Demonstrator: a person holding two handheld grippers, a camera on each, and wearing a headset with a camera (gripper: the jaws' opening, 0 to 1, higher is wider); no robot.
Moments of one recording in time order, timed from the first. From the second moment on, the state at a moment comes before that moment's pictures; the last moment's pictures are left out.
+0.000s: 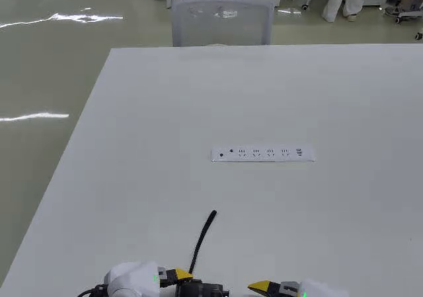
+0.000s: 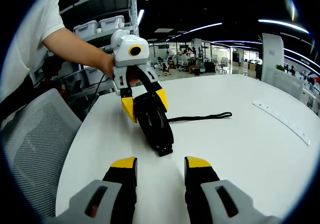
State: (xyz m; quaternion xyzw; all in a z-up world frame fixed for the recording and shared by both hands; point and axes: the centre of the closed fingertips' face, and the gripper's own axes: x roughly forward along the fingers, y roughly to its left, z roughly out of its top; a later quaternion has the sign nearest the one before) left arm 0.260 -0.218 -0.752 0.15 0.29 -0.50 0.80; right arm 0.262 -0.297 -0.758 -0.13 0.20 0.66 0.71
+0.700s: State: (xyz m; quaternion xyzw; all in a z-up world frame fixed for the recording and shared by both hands) left arm 0.259 -0.218 -0.753 0.16 0.30 -0.51 0.79; right arm 0.265 -0.267 -0.765 -0.14 0.19 0.69 0.69
